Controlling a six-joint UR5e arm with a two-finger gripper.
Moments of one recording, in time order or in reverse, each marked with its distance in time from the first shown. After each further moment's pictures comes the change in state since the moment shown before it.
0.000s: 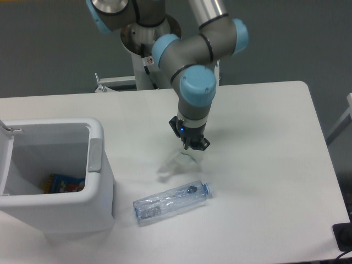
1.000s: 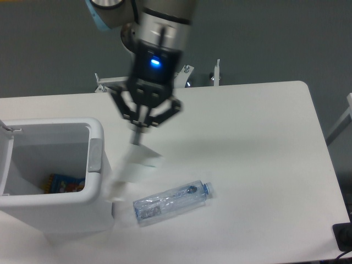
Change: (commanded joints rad) arm -0.231 0.169 0.208 0.064 -0.312 -0.766
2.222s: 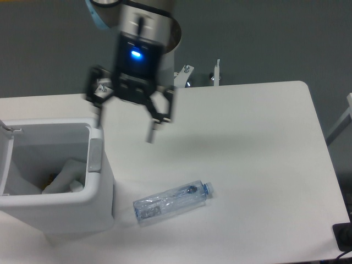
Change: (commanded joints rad) arm 0.234 -0.136 -0.008 0.075 -0.002 0.368
